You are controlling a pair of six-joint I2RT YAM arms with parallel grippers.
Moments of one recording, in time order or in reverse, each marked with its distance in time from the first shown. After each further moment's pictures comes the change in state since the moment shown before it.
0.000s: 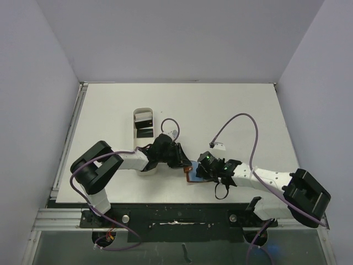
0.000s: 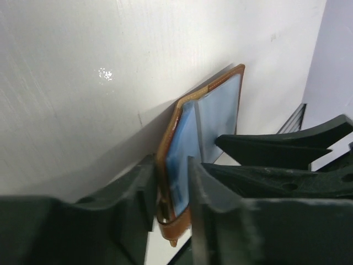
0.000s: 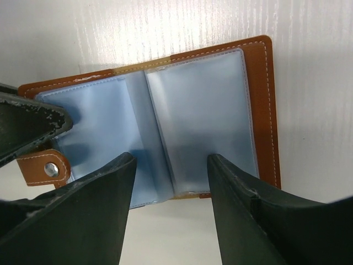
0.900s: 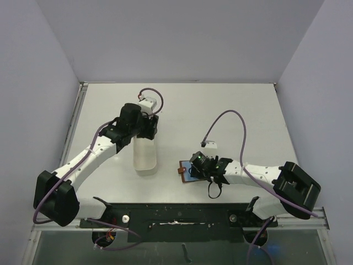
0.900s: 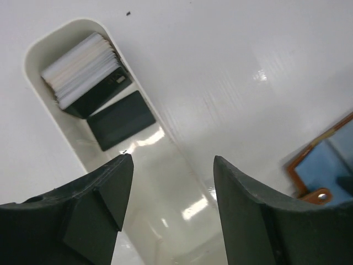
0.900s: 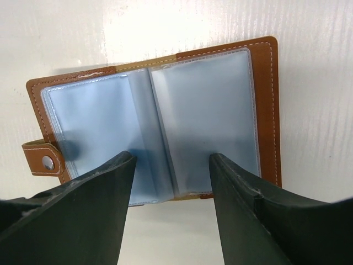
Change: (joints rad) left arm 0.292 -0.419 0.286 -0.678 -0.307 0.898; right arm 0.060 0.137 0.087 0.018 0.058 -0.043
